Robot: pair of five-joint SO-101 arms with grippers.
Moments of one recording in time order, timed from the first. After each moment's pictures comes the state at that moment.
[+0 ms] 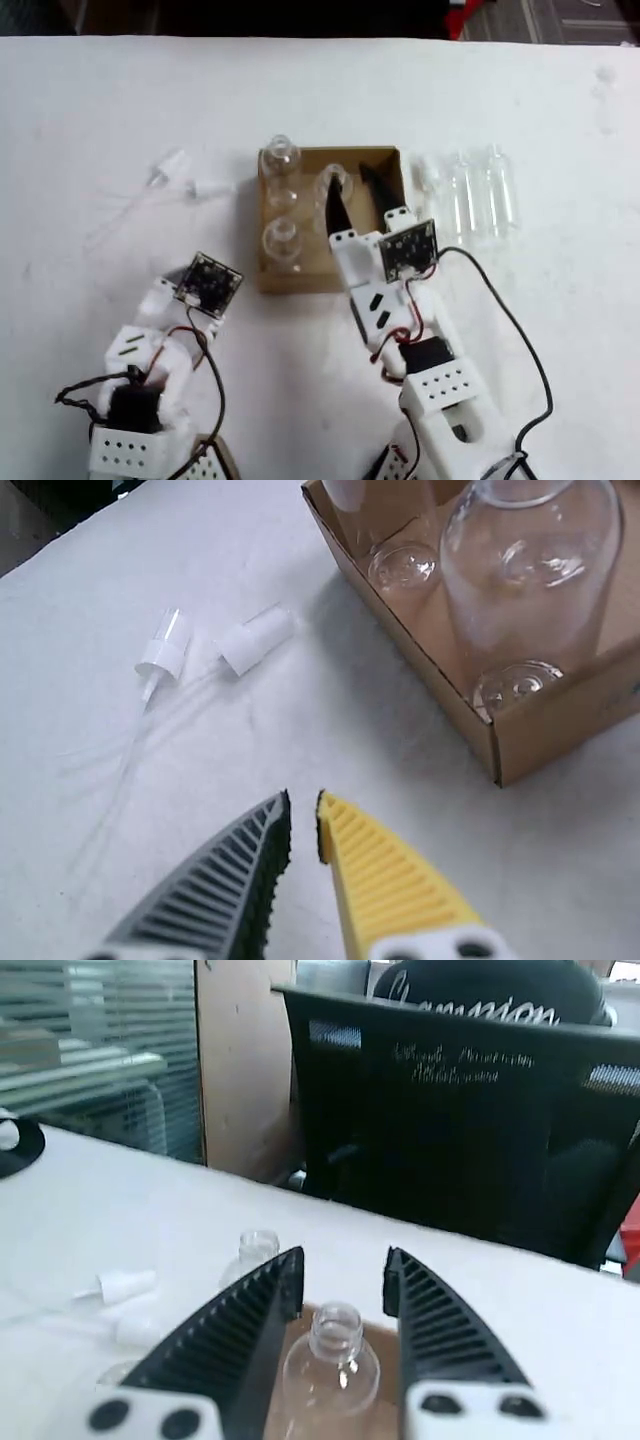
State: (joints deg) left arm -0.2 -103.9 97.1 52.8 -22.5; right arm -22.7 -54.6 82.5 -21.5 7.3
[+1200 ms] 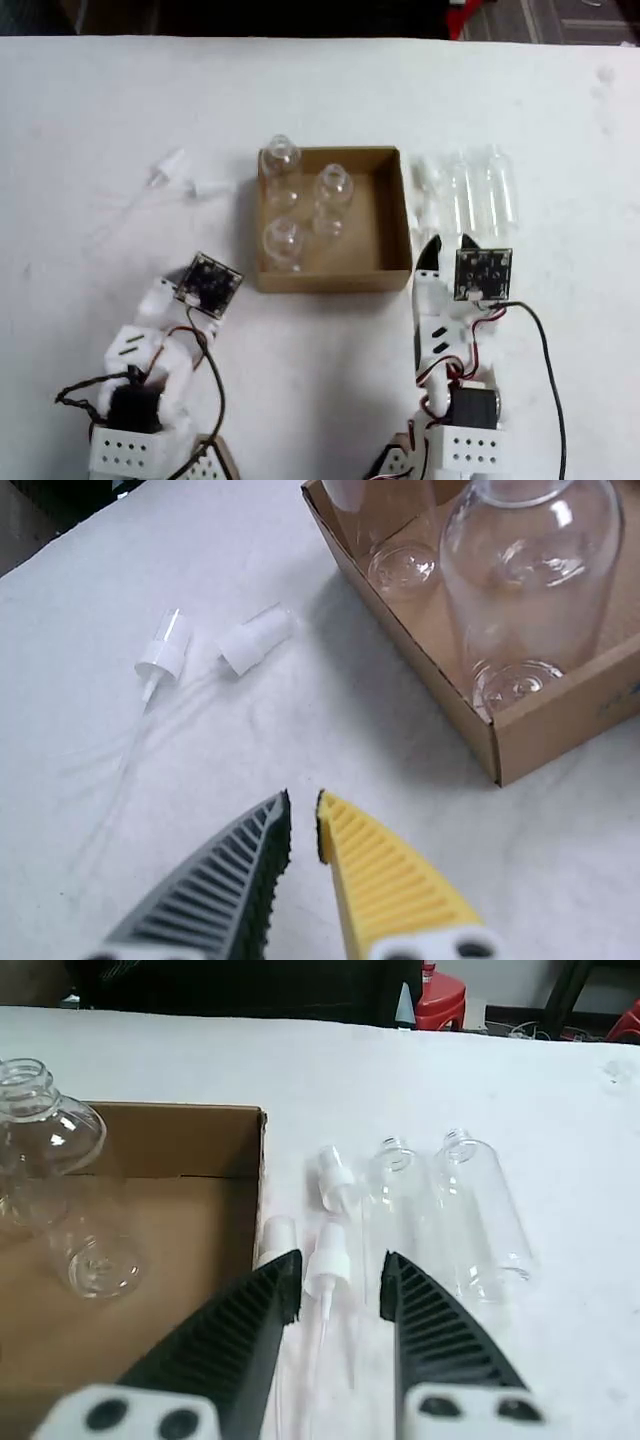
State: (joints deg) left arm -0.2 -103.9 97.1 52.8 -22.5; right arm 1.5 -99.0 97.0 30.8 7.3
